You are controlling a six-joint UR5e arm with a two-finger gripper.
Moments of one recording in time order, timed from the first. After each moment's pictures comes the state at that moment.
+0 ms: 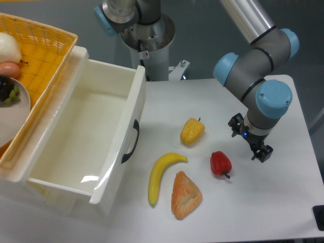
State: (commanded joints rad) arm 2.71 -2.10 -1.46 -1.18 1.59 1.64
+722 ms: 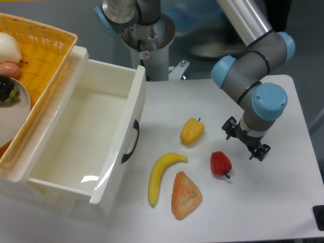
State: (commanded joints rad) arm 2.73 -2.07 -1.55 -1.12 1.51 1.28
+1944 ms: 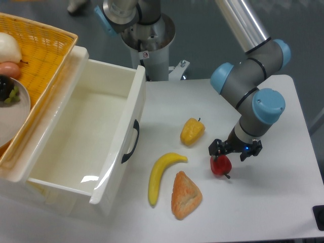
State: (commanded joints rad) arm 2.70 -2.15 -1.54 -1.06 1.37 0.55
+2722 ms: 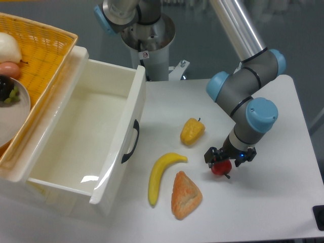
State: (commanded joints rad) arm 2.69 -2.18 -1.55 -1.03 1.40 0.55
